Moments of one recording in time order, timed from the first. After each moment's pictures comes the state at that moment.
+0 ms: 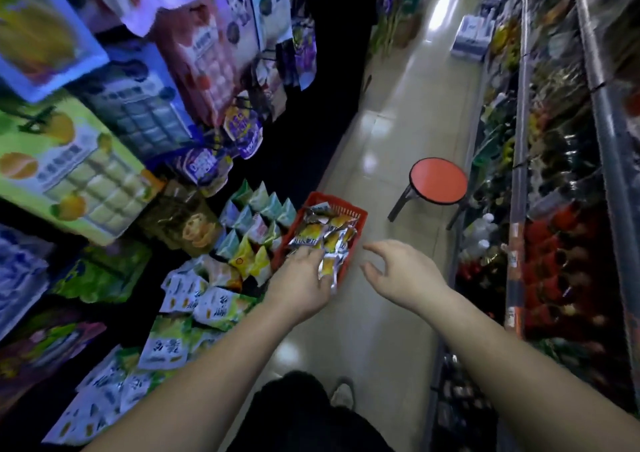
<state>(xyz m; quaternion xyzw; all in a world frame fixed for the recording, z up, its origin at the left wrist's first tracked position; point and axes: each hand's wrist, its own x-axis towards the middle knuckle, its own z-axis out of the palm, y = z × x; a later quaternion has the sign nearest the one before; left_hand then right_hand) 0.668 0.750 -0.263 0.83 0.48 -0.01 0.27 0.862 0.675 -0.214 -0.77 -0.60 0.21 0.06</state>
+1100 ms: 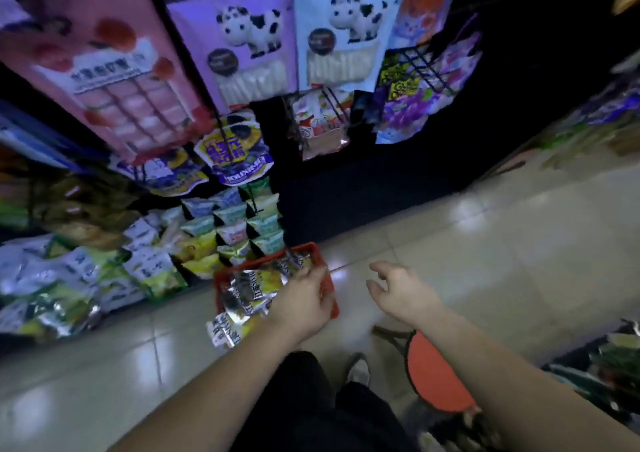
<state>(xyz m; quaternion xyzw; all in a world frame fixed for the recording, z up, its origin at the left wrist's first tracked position) 1.029 1.113 -0.318 0.53 0.76 0.07 0.37 1.213 1.213 -0.293 -0.55 -0.75 0.34 -0.16</state>
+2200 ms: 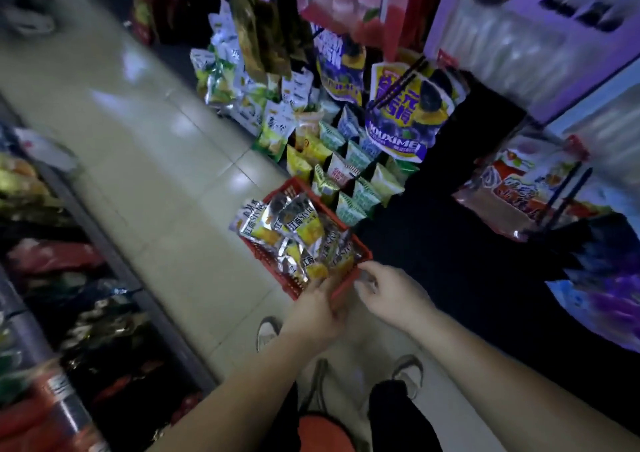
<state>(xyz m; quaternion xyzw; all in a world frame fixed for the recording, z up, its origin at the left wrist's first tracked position) 1.122 1.228 -0.447 -0.04 0.90 0.29 0.32 1.085 1.405 -0.441 -0.01 -0.89 0.32 -0.33</state>
